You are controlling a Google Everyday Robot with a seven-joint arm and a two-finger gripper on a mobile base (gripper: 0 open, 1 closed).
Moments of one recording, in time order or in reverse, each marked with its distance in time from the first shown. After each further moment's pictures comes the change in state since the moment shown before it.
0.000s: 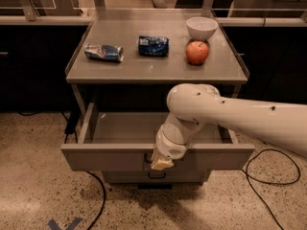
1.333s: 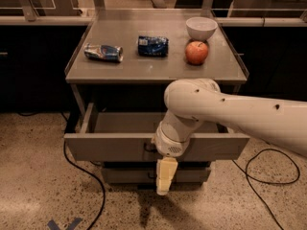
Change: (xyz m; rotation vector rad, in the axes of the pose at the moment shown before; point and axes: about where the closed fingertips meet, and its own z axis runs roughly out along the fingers) arm -0.003 0.000 -0.017 0.039 0.042 -0.009
